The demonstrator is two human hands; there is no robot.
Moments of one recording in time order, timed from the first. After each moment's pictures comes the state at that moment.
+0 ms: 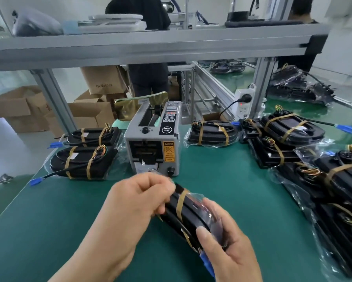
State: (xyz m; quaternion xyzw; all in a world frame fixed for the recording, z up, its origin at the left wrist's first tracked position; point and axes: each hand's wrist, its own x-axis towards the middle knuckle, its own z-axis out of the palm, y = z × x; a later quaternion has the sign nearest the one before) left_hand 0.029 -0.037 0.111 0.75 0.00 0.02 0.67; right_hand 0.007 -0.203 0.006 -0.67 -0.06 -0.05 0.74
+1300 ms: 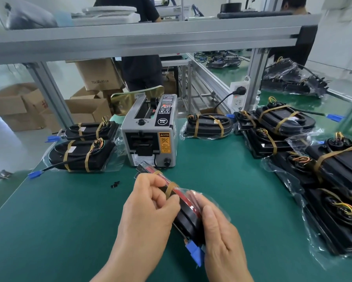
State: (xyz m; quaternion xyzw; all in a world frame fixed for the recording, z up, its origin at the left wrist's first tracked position) left_hand 0.007 -0.066 0.068 0.83 0.06 0.11 0.55; right_hand -0.008 -0.195 0.003 -0.67 -0.06 -0.08 0.73
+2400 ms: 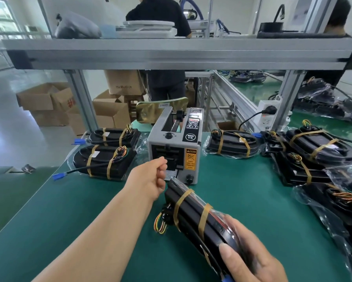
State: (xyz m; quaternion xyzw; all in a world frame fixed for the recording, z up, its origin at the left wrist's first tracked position) left_hand 0.153 -0.005 0.066 0.53 0.29 -0.05 0.80; right_hand 0.002 -0.209 0.015 -0.70 -0.05 -0.07 0.71
